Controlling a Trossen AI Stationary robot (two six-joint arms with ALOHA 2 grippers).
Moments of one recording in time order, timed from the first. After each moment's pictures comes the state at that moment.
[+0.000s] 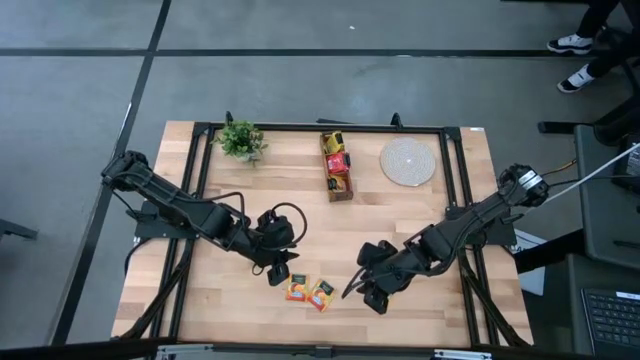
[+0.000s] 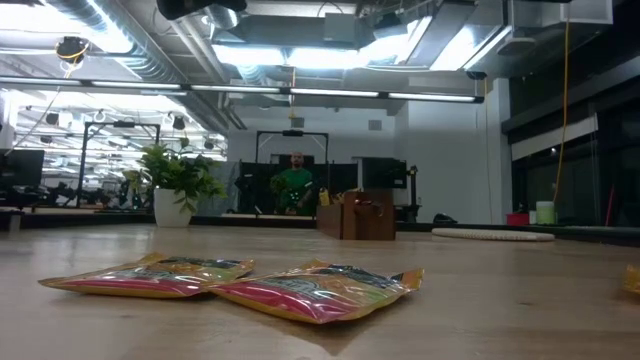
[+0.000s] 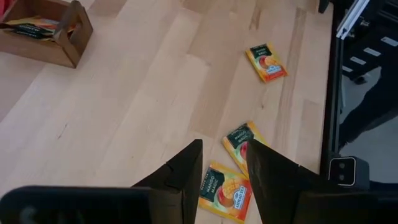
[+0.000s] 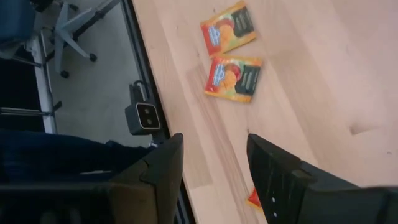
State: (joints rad) left arm -0.46 1.45 1.24 -0.65 -0.35 -0.75; right arm 0.56 1.59 1.36 -0.68 0.12 0.99
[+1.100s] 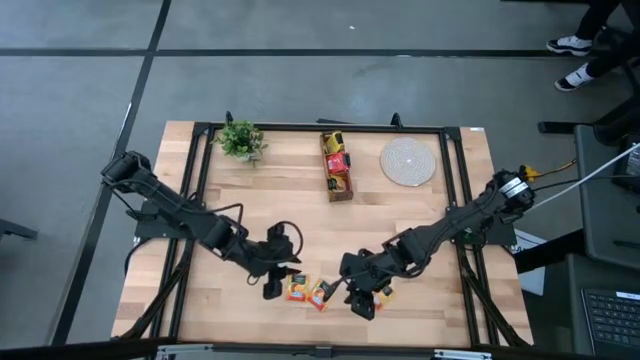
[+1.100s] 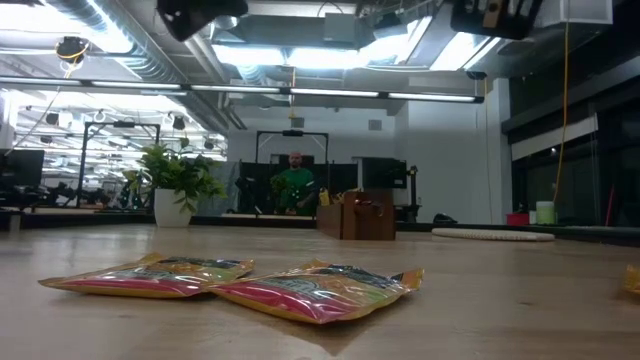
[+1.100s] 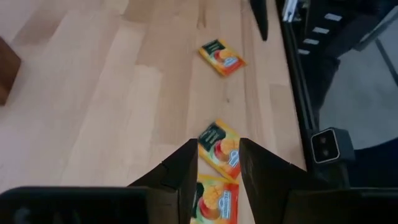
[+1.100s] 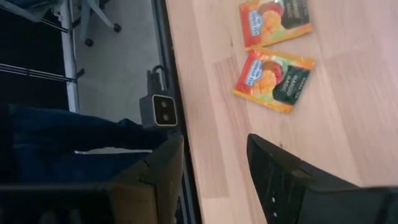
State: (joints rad) left arm -0.52 1.45 1.04 -0.30 -0.34 -0.55; right arm 0.50 1.72 1.37 -0.51 -0.08 0.85
